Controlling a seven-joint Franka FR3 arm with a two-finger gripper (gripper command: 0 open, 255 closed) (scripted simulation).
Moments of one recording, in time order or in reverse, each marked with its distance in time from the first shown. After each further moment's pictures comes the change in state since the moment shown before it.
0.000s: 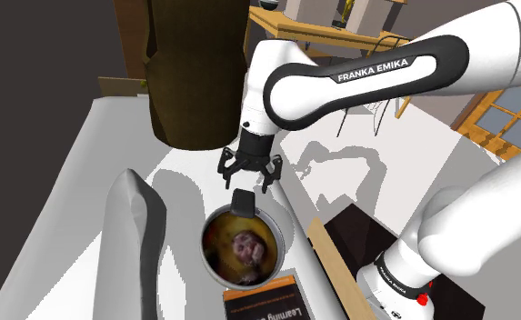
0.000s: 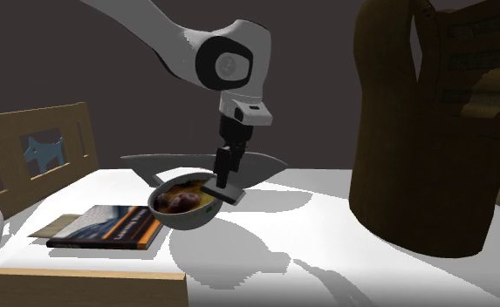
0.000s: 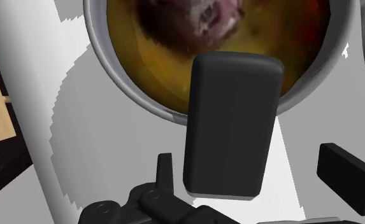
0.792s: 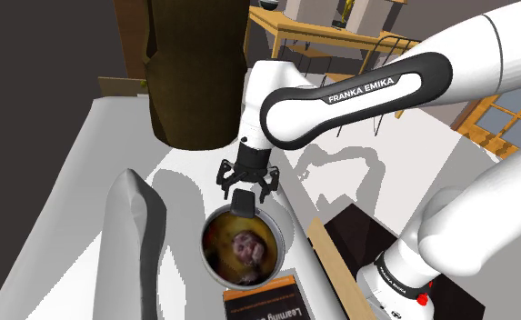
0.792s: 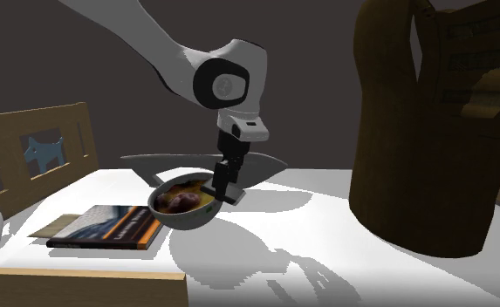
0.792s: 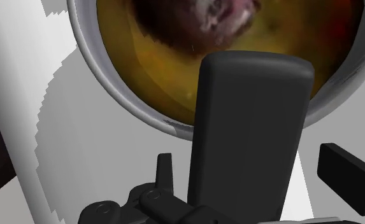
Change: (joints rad) arm 0.007 0.035 0.019 -0.056 0.001 0.098 0.002
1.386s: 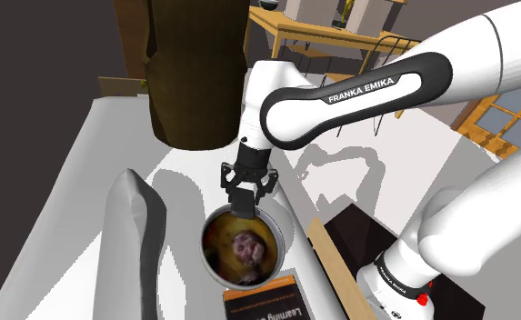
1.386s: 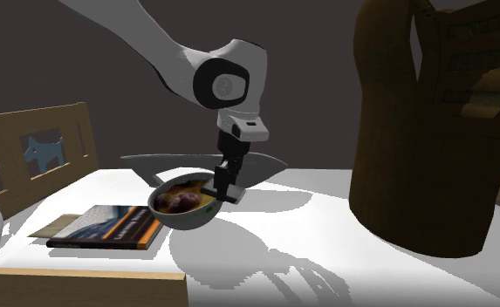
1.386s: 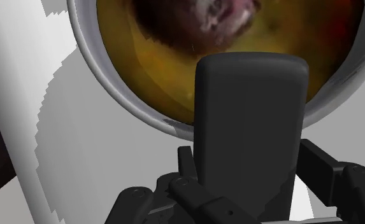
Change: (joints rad) arm 0.000 0.000 0.000 0.000 0.000 0.000 0.000
